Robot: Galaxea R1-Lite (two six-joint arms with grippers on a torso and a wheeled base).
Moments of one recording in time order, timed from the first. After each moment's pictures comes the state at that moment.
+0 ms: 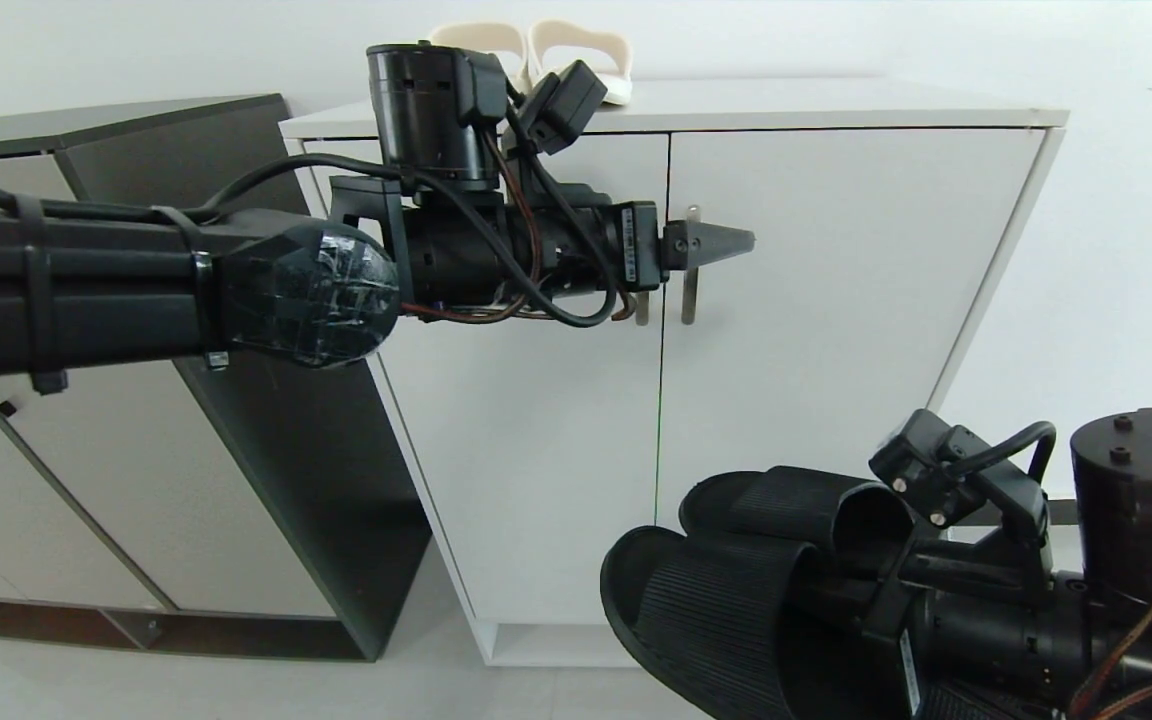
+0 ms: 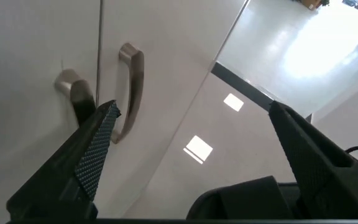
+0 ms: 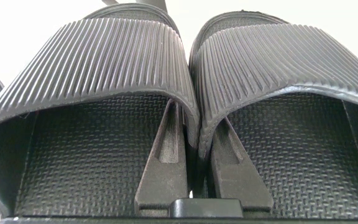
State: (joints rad) left arm -0.60 1.91 -1.64 -0.23 -0.45 -0.16; right arm 0.82 1.42 -0.60 -0.44 0.04 0.05
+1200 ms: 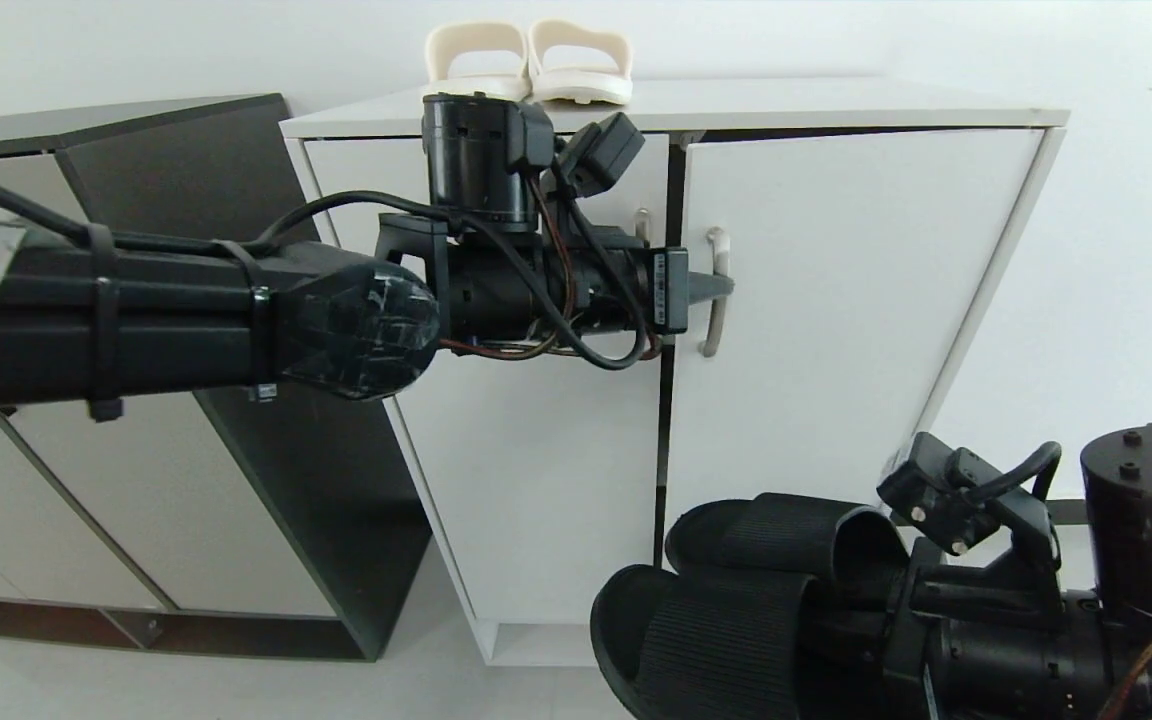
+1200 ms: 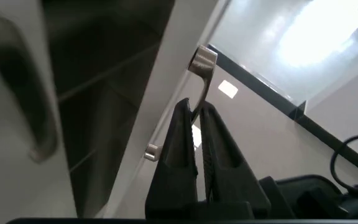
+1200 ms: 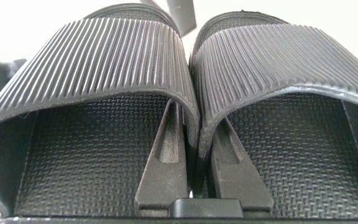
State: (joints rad) left arm -0.64 1.93 -1.59 -0.23 -0.44 -0.17; right arm 0.81 1.41 -0.57 -0.44 0.16 0.04
